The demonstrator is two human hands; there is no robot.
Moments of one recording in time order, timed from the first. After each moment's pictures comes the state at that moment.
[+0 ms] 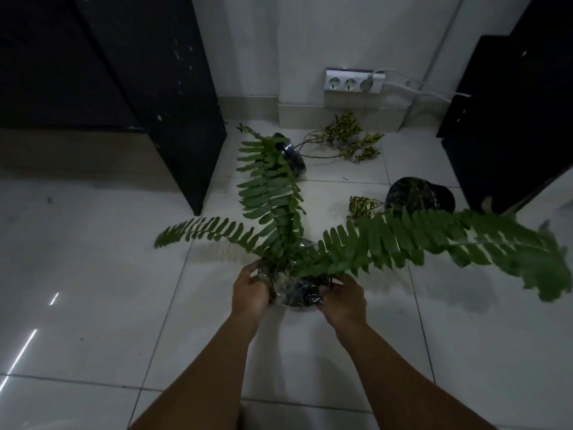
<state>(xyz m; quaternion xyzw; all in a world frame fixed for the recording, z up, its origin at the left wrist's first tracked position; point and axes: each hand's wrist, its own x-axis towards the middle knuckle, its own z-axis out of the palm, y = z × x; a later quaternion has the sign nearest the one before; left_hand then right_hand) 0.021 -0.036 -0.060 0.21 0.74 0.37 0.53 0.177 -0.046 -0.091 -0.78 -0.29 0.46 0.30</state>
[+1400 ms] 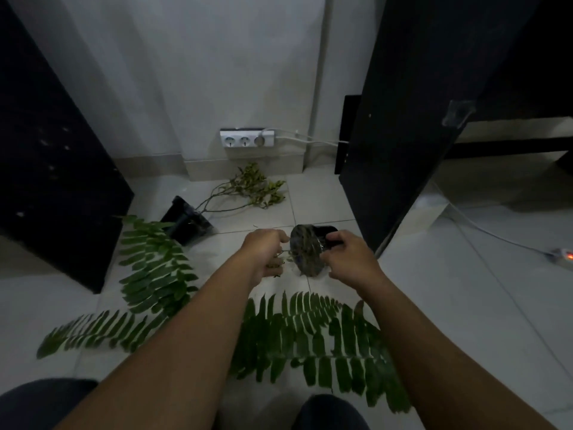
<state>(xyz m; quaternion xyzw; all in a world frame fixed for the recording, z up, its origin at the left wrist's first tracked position) 0.248 0.108 0.111 0.35 0.64 0.22 0.64 0.408 0.048 0.106 -0.77 -0.40 0.40 0.30</state>
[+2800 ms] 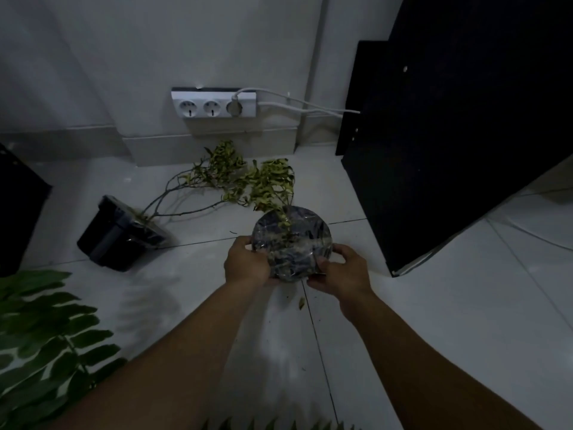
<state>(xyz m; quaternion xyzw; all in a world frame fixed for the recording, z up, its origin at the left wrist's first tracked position) 0.269 0.262 -0.117 0.38 0.69 0.27 0.56 0.426 0.188 -0.063 -0.74 -0.15 0.48 0.45</state>
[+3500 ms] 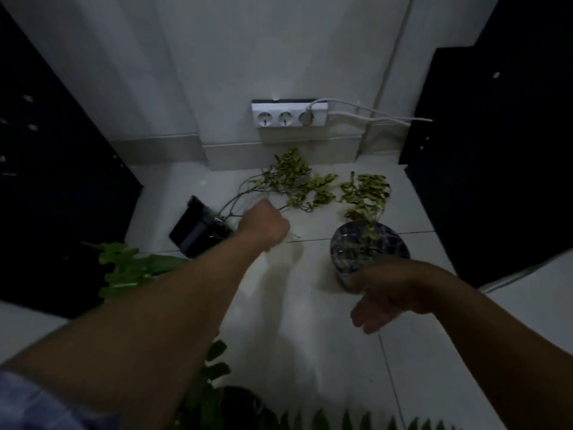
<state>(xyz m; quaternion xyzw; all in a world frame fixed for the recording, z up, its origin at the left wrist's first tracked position) 0.177 0.314 -0.004 0.57 0.72 0.12 0.39 0.375 0.211 0.008 -0.70 -0.20 0.69 0.07</state>
